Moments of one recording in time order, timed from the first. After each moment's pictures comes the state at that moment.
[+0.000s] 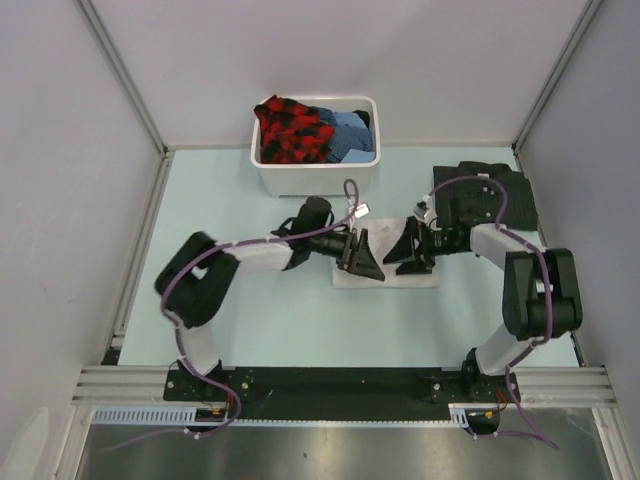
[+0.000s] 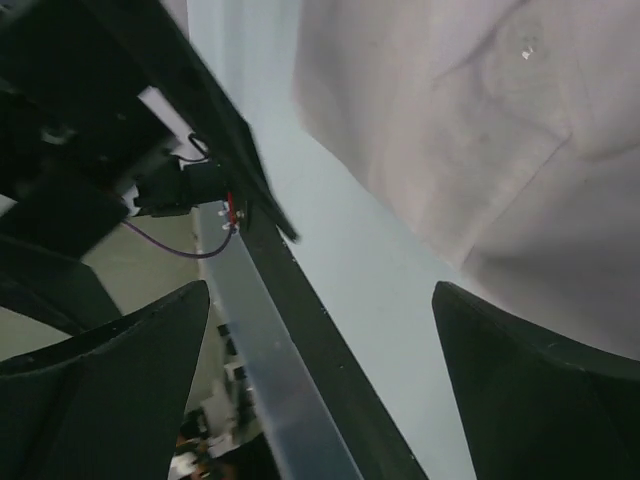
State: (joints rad) left arm -0.67 1.76 1.05 0.27 0.98 -0.57; right arm 0.05 1.58 0.95 -0.50 -1.06 0.16
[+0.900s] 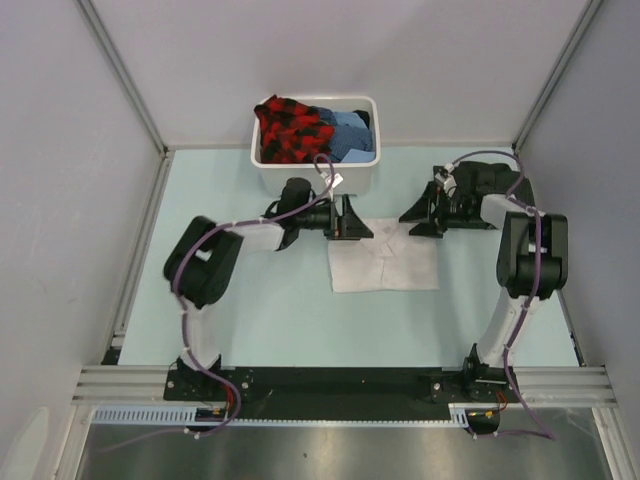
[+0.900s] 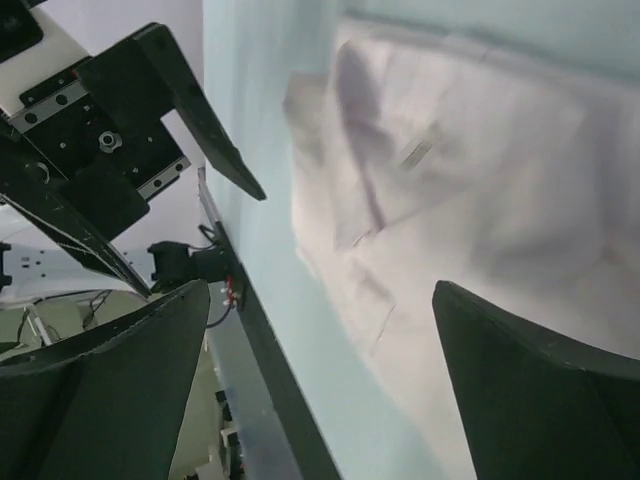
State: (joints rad) left arm -0.52 1.91 1.10 0.43 0.91 -0.73; right arm -0.10 1.90 1.23 -0.44 -1.14 0.19
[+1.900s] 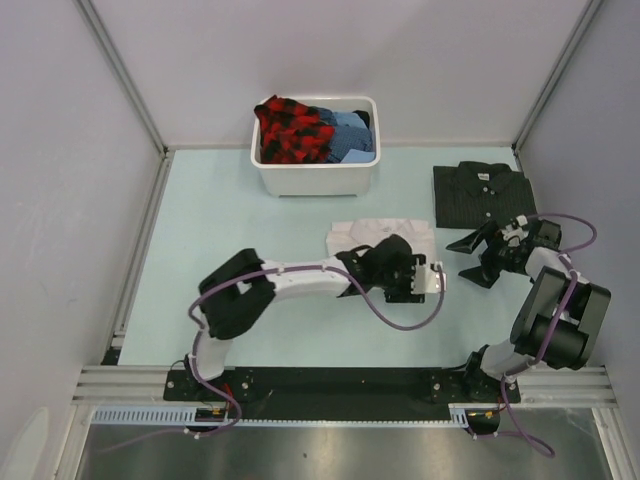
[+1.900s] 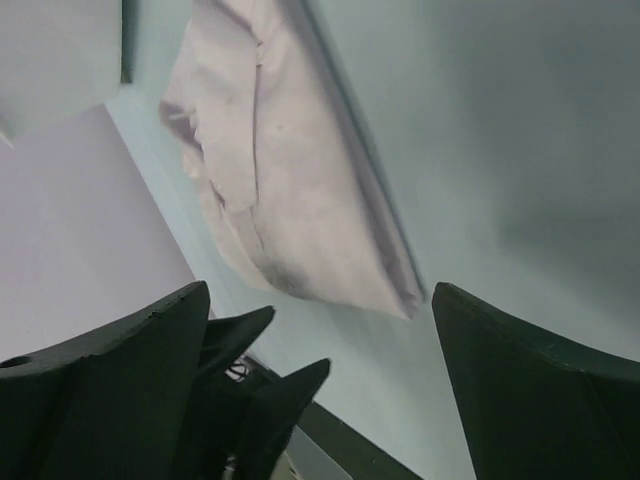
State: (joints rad) left arm -1.09 1.95 1.35 -0.05 0.24 0.57; right arm -0.44 1.48 0.77 -0.41 -0.85 0.44
